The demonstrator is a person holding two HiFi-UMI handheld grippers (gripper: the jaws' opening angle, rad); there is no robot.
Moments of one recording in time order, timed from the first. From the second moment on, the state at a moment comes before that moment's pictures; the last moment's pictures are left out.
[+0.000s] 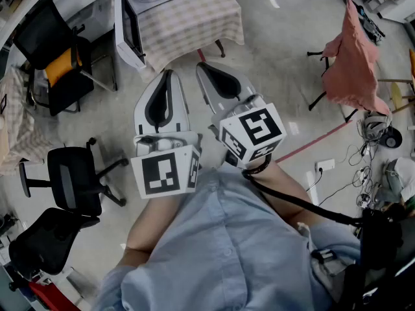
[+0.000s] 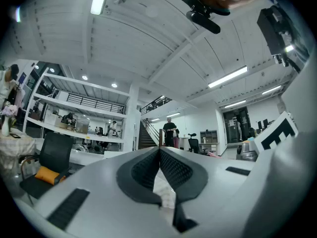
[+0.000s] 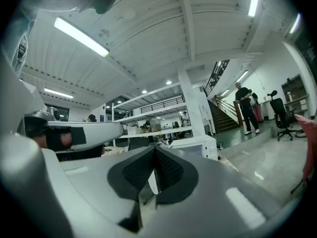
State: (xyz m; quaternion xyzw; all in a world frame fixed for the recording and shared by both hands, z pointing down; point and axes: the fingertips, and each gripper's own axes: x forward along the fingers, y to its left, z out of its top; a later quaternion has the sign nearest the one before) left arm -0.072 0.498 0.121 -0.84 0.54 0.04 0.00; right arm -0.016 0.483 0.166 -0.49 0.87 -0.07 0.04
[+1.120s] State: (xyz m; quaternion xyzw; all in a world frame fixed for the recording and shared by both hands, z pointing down) left arm 0.034 0.494 0.134 -0.84 0.54 0.00 0.01; right arm 0.077 0.483 0.177 -0.46 0.88 -0.10 0.08
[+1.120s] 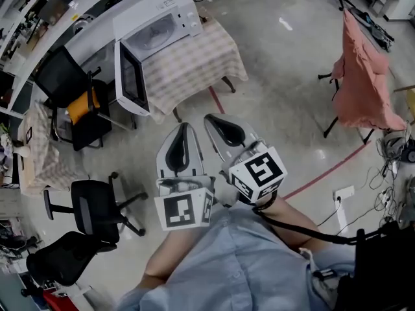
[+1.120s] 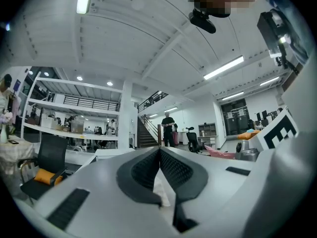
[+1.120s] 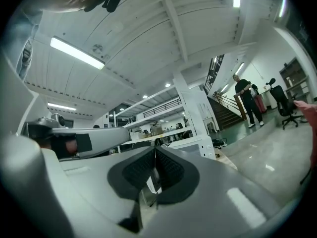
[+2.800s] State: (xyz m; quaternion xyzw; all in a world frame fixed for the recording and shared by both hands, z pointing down) left arm -0.068 0.220 0.145 -0.83 0.56 0.06 -0.03; right arm -0.024 0.214 0.183 -0.43 0.90 -0.10 0.05
